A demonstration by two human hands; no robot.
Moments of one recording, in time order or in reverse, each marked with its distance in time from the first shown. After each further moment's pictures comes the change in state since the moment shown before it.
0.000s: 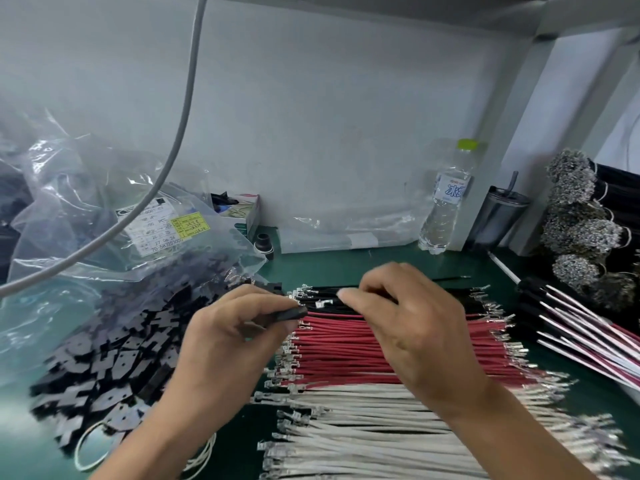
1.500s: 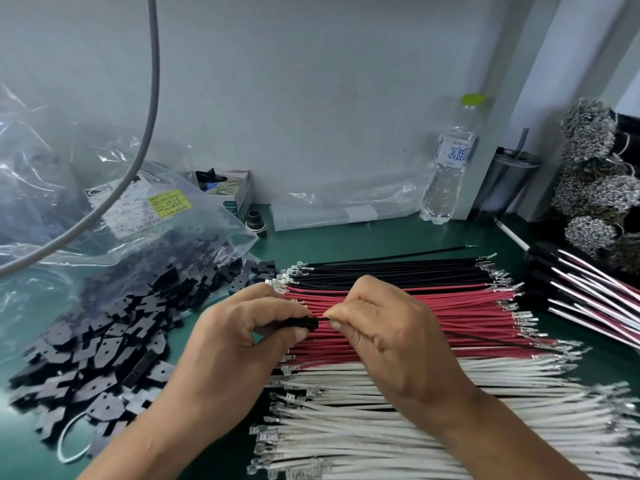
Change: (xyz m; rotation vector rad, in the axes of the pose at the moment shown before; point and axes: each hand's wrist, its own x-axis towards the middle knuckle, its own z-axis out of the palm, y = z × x) left_hand -0.012 0.018 0.005 0.102 -0.215 -0.060; right_hand -0.025 -0.018 0.015 0.317 -0.172 0.193
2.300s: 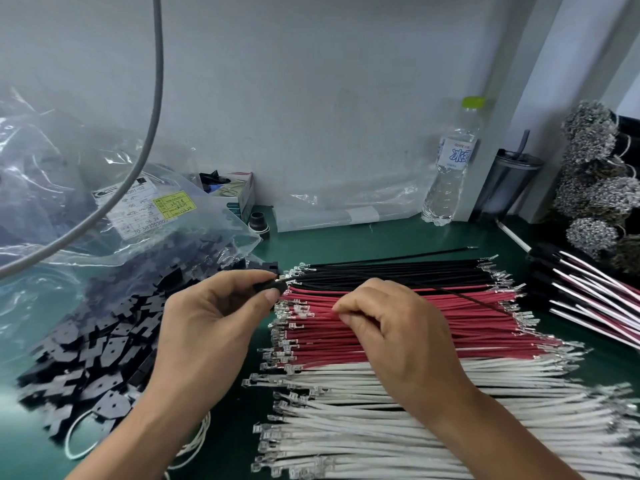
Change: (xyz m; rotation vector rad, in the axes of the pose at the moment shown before) left_hand 0.007 -0.010 -0.004 -0.331 0.286 -0.265; right_hand -0.001 -0.003 0.002 0.049 -0.008 0.248
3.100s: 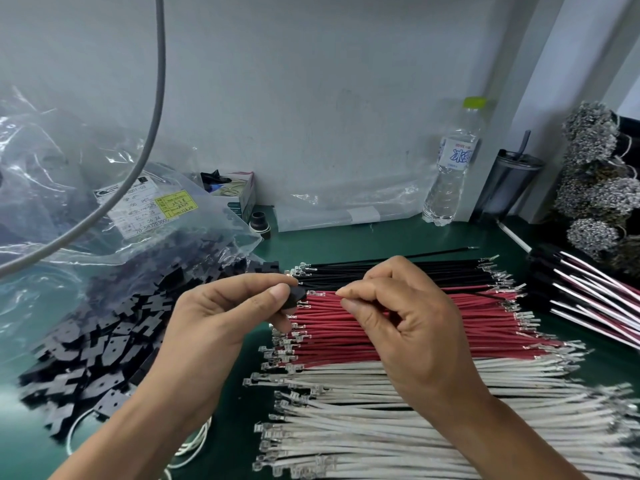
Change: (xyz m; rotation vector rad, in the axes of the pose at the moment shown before) left_hand 0.000 0.009 -0.003 -0.332 -0.229 -0.130; right_hand 0.000 -0.006 -0.008 0.205 0.164 -0.048
